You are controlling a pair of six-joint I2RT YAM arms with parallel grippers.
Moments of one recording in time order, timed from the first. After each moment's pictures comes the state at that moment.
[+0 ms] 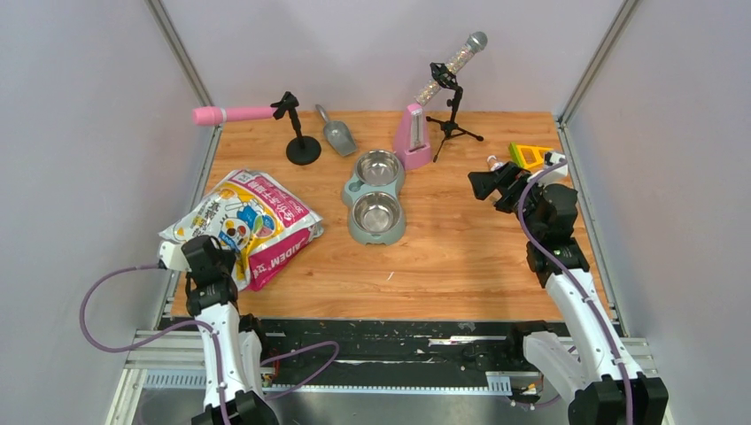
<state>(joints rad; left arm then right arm) 0.43 0.58 0.33 -0.35 -0.18 -0.91 0.08 0.86 0.67 0.07 -0.22 0.60</state>
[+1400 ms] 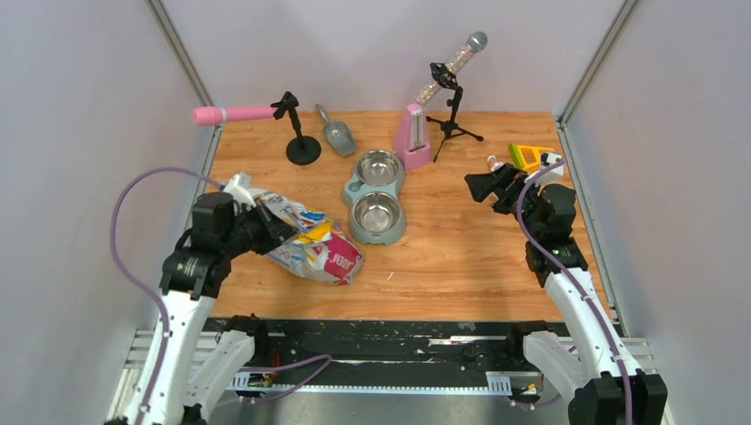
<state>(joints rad) -0.08 0.66 0.94 -0.86 0.36 -0.70 0.08 0.87 0.65 0.09 -0.28 0.62</state>
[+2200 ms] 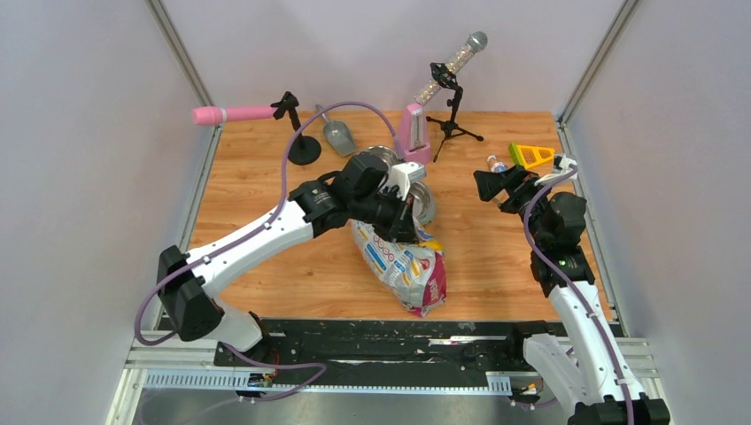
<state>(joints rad) -0.89 1.45 1.37 -0.58 0.45 -0.38 0.08 0.77 0.65 0.09 -0.20 0.59</state>
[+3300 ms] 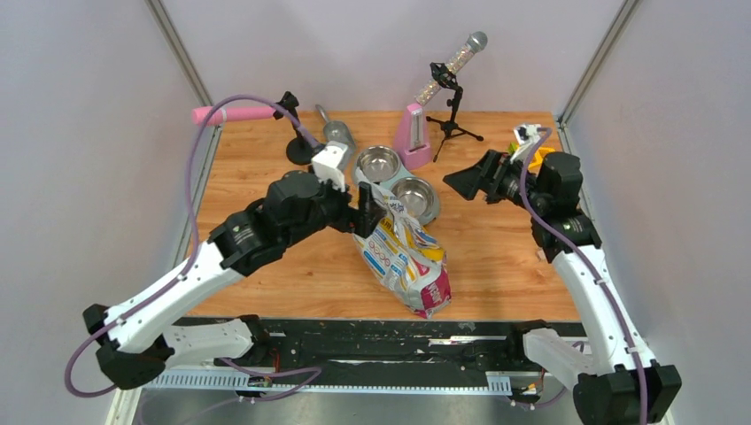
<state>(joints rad) -0.94 1.10 1.27 -0.53 -0.11 -0.38 0.12 0.96 0.93 -0.18 -0.60 0.55</state>
